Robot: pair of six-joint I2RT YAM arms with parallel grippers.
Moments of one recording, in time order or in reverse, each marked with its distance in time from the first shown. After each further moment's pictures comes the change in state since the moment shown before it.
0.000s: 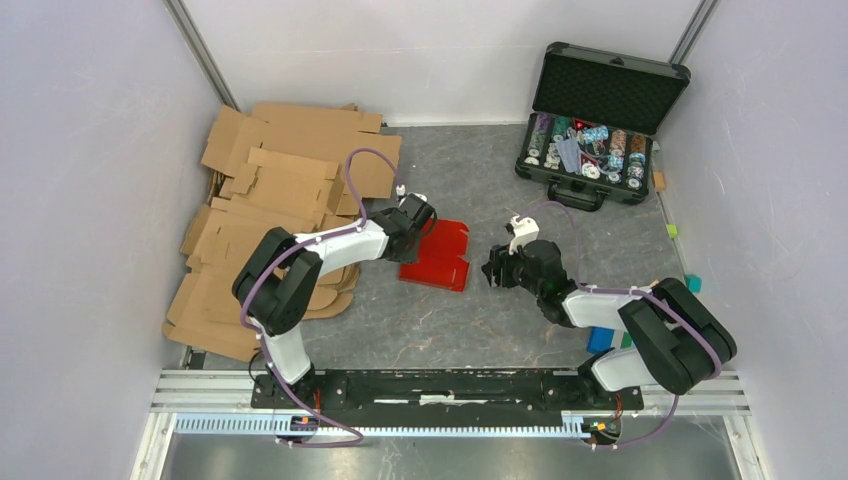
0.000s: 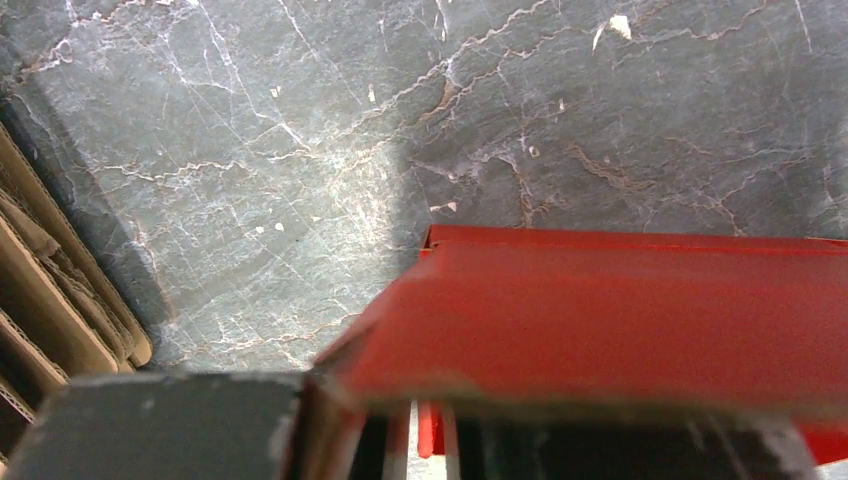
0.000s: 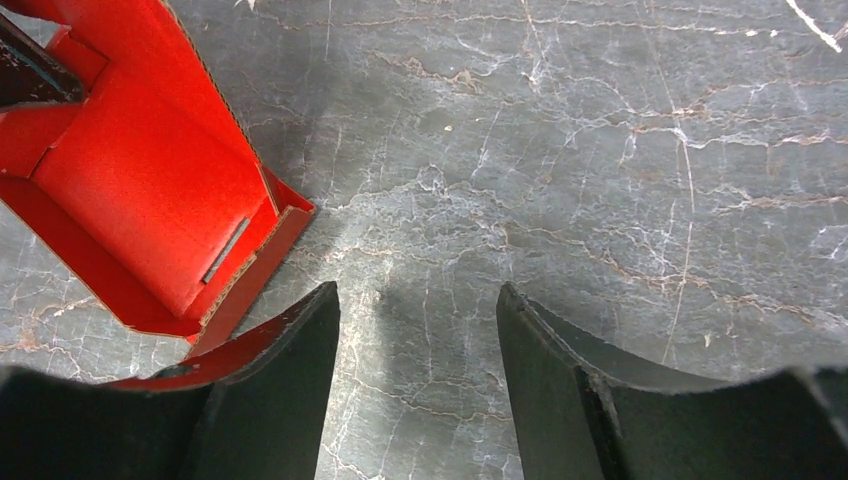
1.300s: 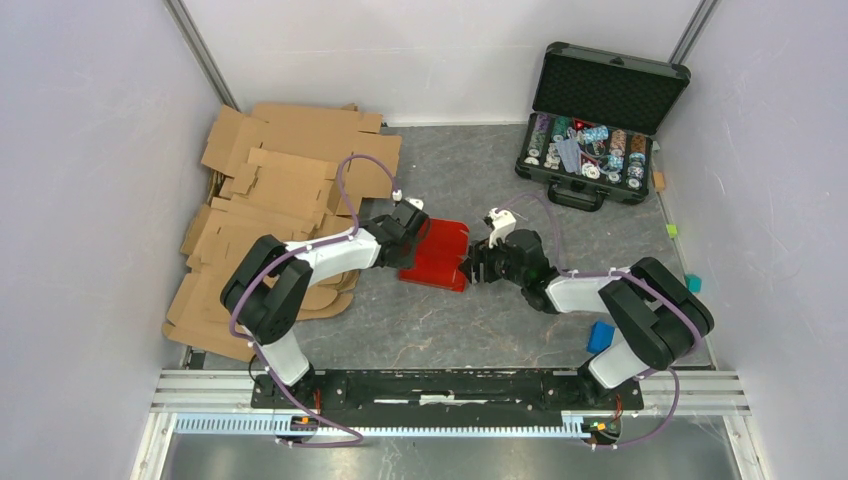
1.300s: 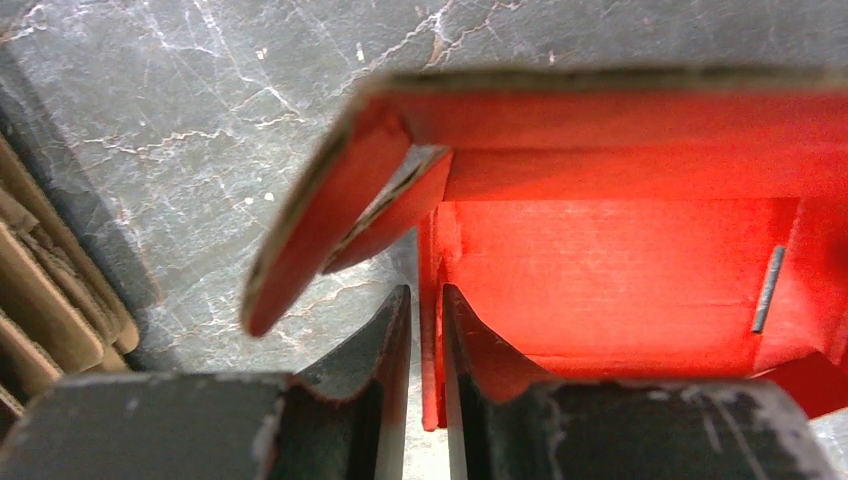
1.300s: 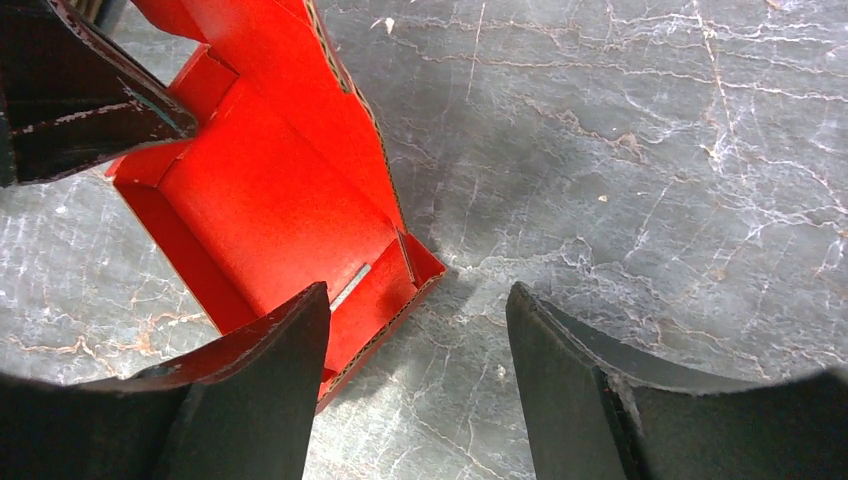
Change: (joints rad) left arm -0.001 -0.075 -0.099 0.074 0.044 0.013; right arm 0.050 0.144 0.123 0.026 -0.143 0.055
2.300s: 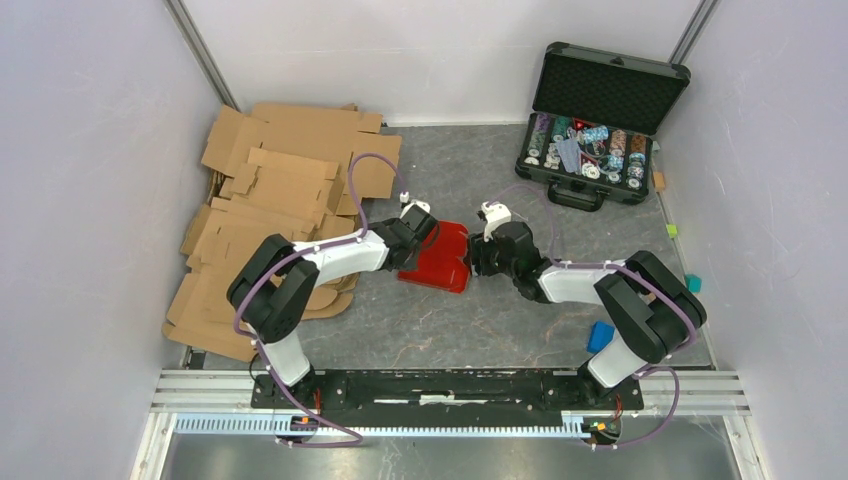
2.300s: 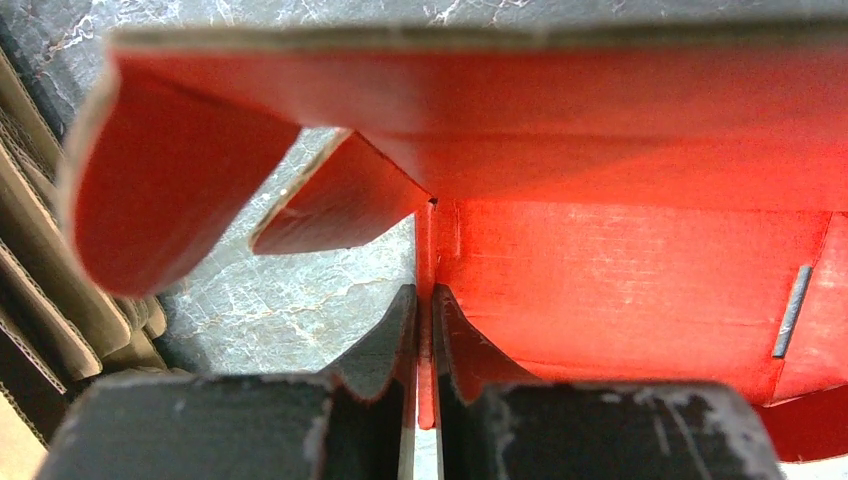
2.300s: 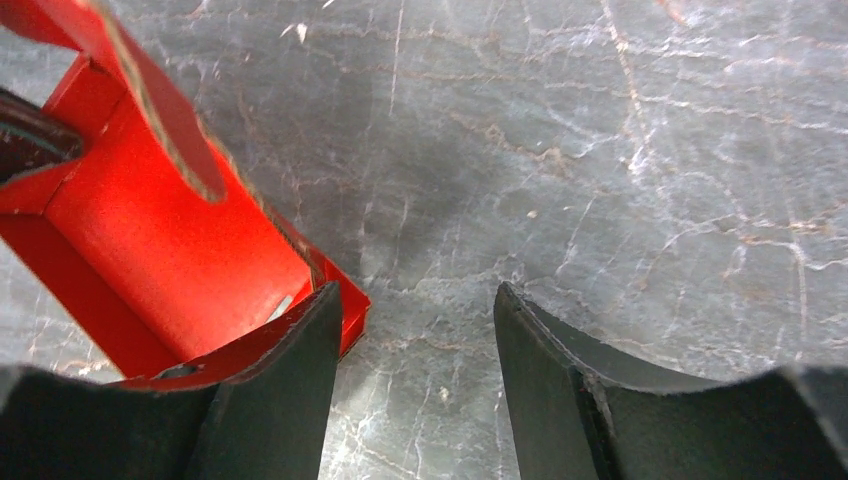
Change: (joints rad) left arm -0.054 0.025 0.026 -0.042 -0.124 0.013; right arm 0.023 0.043 0.128 -0.190 0.175 -0.068
